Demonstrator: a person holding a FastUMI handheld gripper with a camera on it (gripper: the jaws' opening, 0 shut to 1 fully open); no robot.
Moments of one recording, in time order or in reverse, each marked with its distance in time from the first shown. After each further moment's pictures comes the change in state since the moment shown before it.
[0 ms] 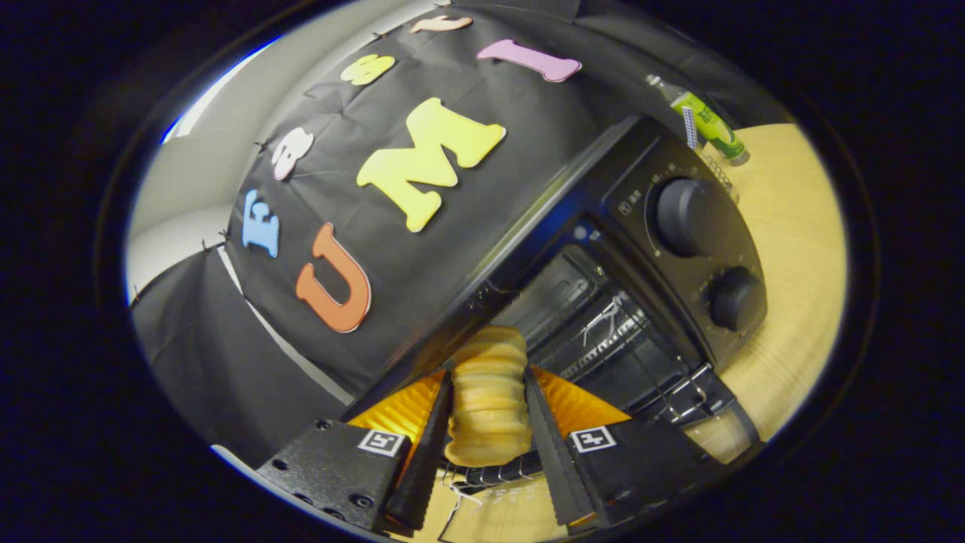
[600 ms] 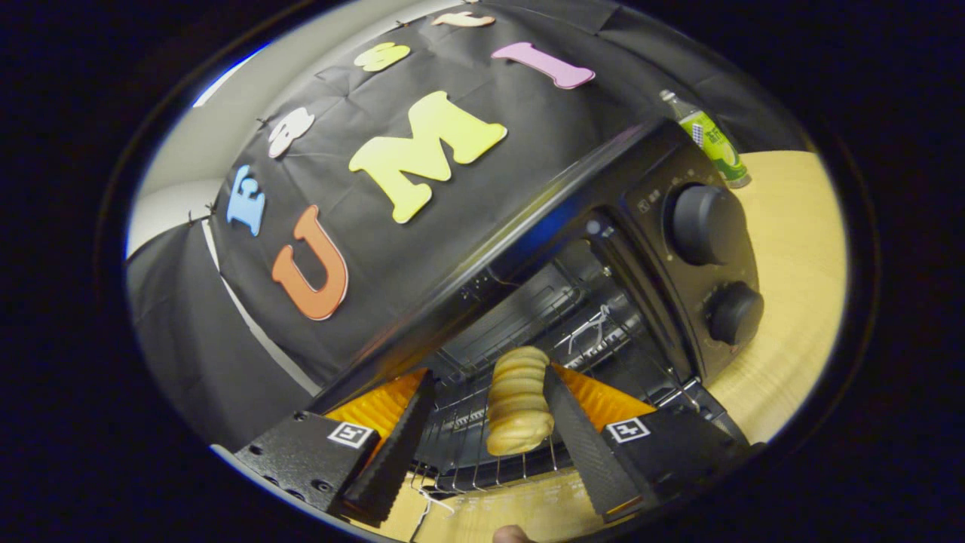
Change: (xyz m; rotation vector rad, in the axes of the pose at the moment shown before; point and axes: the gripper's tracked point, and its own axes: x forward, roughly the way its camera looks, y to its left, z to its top) arm -0.002 -0.005 -0.005 -0.031 -0.022 -0.048
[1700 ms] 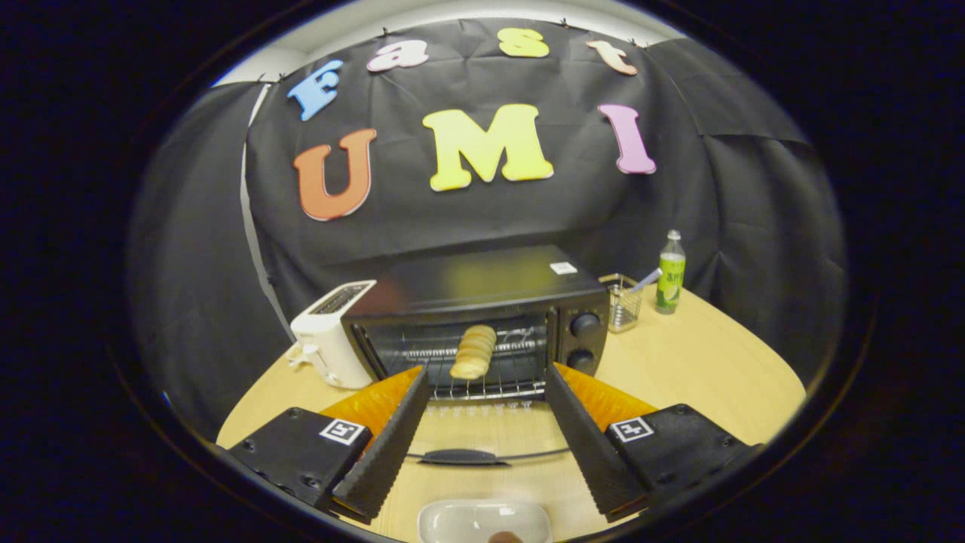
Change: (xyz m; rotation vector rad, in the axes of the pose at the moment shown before) arm -0.172 0.033 0.006 -0.581 0.186 -0.300
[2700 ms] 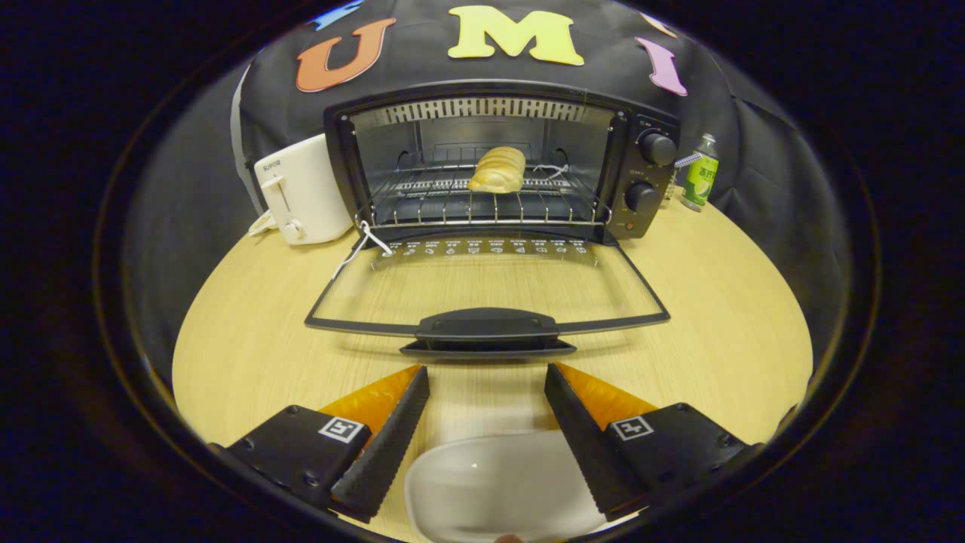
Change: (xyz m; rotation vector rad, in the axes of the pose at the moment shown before) arm 0.047 0.020 -0.164 -0.093 0.382 -0.098
